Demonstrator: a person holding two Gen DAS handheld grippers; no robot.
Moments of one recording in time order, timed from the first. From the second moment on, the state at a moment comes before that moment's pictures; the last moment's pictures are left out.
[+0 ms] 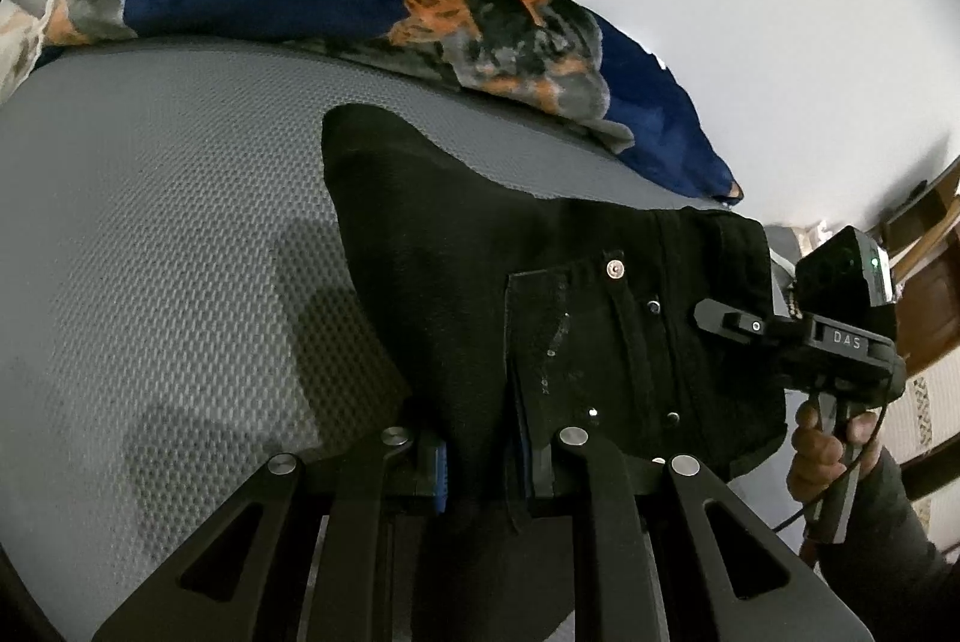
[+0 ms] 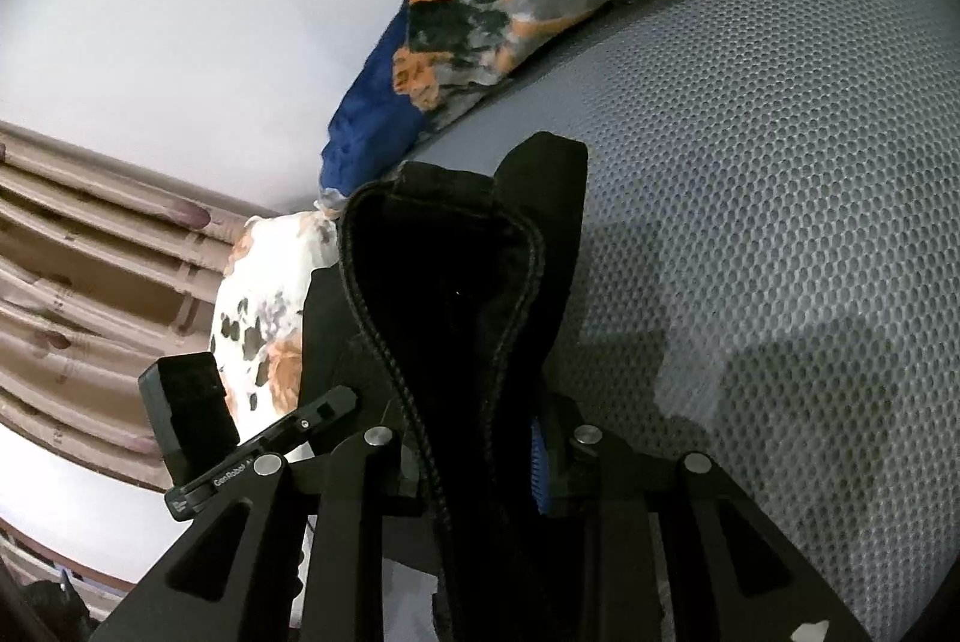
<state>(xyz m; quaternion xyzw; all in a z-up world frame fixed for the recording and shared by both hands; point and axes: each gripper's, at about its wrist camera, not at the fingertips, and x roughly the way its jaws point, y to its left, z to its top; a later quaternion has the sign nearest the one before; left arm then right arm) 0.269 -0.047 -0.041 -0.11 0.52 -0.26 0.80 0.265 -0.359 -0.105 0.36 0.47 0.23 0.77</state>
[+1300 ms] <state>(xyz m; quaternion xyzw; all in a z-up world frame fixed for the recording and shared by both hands) 0.118 -0.038 -0.022 0.02 0.49 -0.07 0.87 0.095 -0.270 -0.052 0.06 0.41 0.02 0.91</state>
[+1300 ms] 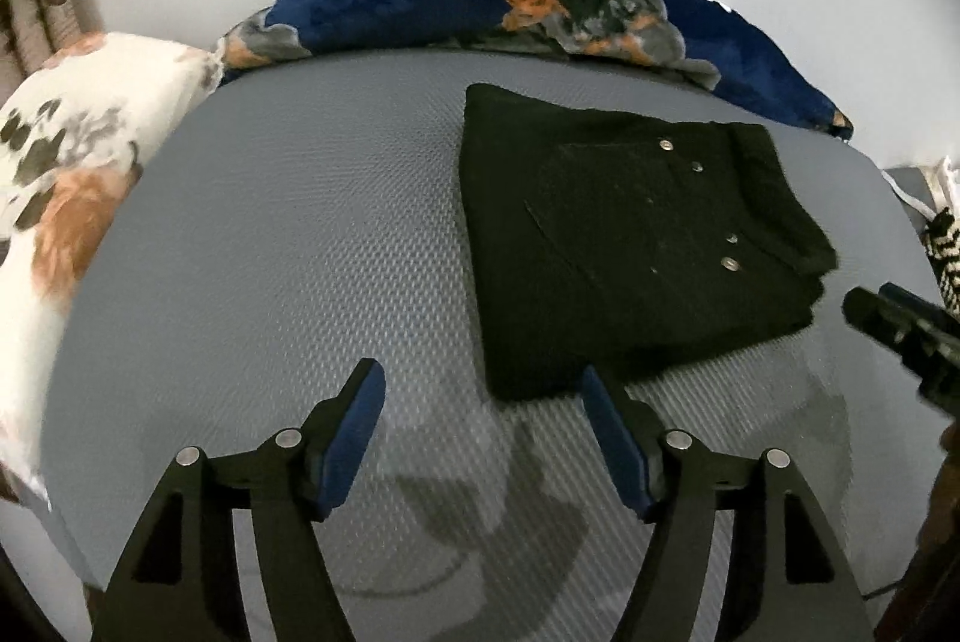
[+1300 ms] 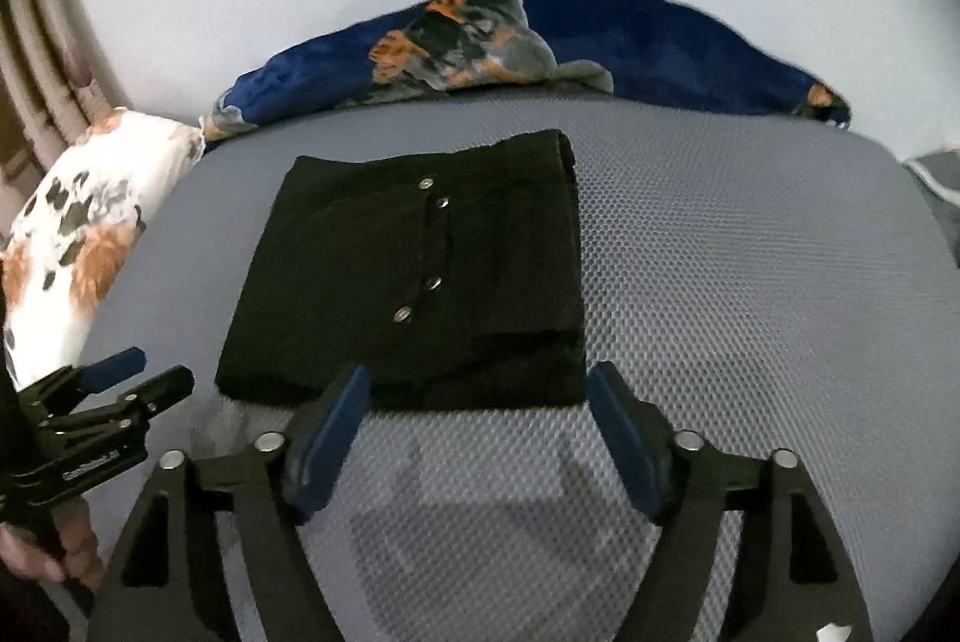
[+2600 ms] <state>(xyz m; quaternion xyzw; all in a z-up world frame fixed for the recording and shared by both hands) 0.040 -0.040 0.007 0.06 0.44 -0.04 0.90 0.034 -0.221 -0.046 0.03 0.38 0.01 0.92</state>
